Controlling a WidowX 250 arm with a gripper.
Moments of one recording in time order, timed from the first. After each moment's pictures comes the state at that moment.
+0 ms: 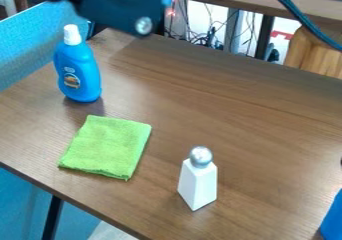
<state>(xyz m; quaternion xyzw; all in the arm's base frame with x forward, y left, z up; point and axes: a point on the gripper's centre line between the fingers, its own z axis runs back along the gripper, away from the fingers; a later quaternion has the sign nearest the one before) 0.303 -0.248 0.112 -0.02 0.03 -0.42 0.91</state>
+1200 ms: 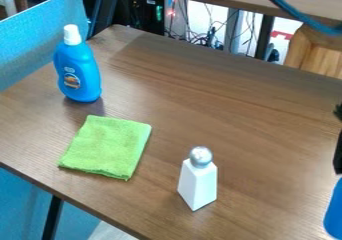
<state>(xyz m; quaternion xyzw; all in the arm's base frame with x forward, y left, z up) 0.291 -0.228 0.132 0.00 0.00 -0.40 0.92</state>
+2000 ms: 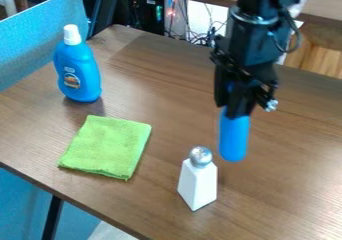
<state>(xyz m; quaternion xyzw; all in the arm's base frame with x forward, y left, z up) 0.324 -0.091 0.135 0.03 -0.02 -0.27 0.96</state>
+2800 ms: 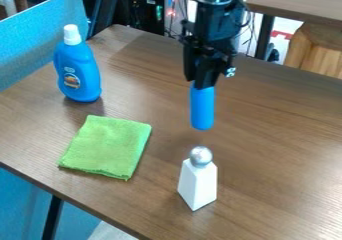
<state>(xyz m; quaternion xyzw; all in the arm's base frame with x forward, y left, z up) 0.369 -0.028 0.124 0.03 0.00 -0.22 0.97</state>
